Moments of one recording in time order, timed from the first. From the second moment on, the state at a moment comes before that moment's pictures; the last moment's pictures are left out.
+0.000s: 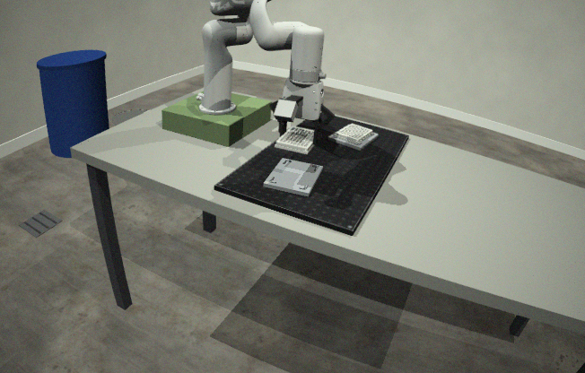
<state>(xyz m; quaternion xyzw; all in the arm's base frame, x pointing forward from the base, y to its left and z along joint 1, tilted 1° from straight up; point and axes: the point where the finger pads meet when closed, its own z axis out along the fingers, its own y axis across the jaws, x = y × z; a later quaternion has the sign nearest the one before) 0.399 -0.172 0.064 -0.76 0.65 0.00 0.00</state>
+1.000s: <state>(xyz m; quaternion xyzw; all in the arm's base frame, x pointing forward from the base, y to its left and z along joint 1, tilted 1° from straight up) 0.407 -0.081 0.063 -0.68 0.74 0.00 0.00</state>
